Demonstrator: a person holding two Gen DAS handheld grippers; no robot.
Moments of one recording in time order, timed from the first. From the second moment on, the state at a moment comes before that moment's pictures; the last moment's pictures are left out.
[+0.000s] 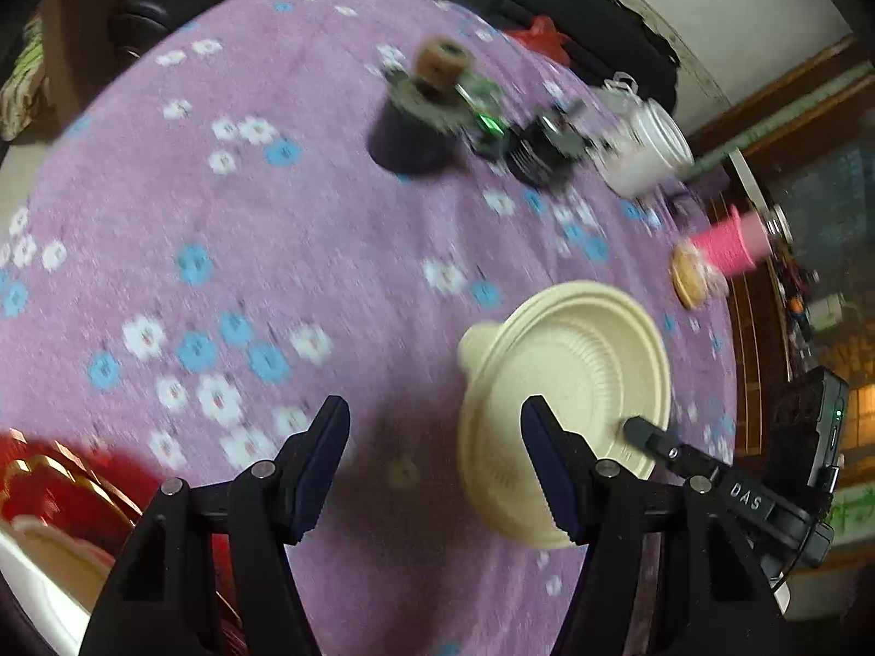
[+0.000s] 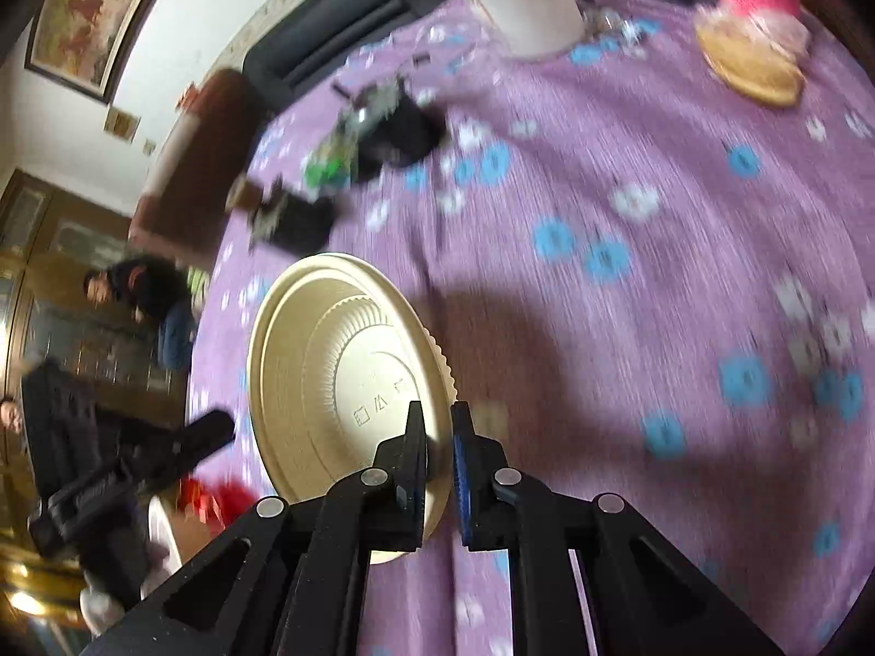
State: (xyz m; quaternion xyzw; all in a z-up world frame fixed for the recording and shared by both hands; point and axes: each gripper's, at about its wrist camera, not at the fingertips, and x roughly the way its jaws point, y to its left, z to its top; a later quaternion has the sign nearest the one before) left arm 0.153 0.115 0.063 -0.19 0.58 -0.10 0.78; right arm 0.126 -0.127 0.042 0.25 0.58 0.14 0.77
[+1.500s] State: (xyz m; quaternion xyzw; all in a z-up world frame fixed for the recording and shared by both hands) left arm 0.005 0.018 0.022 -0.11 0.56 -0.16 0.81; right arm -0.053 -0.158 0.042 0.15 0.46 0.10 0.87
